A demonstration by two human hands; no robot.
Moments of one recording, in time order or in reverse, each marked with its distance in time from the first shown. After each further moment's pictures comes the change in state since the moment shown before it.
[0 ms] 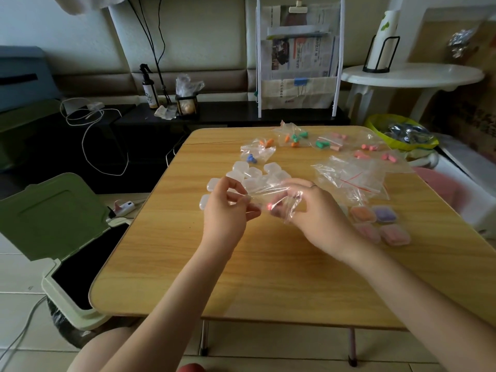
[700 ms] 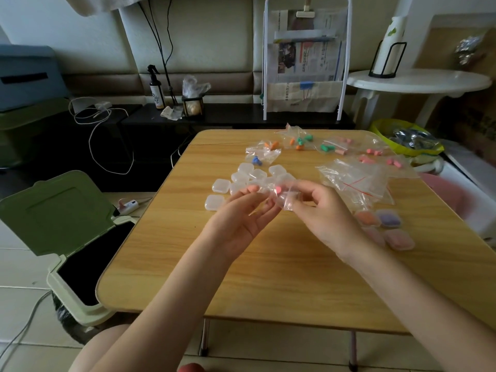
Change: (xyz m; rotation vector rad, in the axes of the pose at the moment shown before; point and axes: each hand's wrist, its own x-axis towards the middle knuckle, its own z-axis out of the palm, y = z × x) left_hand -0.003 0.013 -0.003 -0.839 -0.365 -0.427; right_hand 0.000 -0.010 -0.001 0.410 0.032 0.047
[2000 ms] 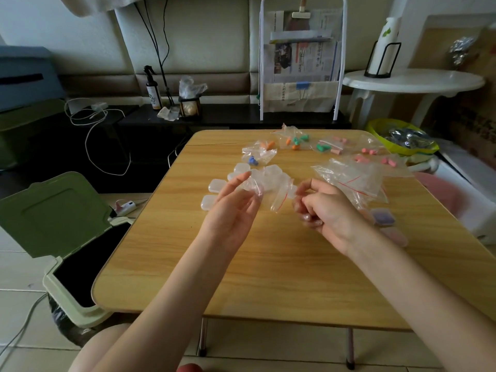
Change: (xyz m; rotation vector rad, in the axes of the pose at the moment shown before) left_hand 0.008 -0.002 0.000 -0.137 0.123 0.127; right_hand 0.009 0.004 -0.013 0.325 0.078 0.464
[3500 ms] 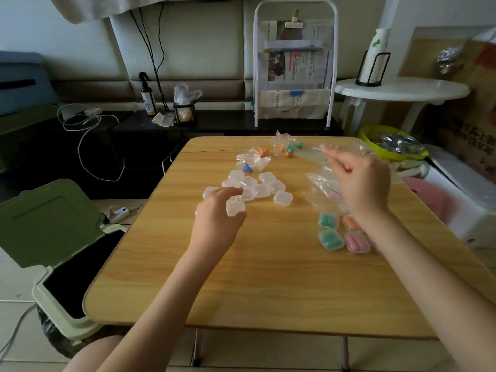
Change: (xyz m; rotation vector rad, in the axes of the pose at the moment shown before) left_hand 0.005 0.008 -0.021 1.592 0.129 0.592; right_hand 0.039 -0.019 -0.057 -0.923 0.614 -0.924
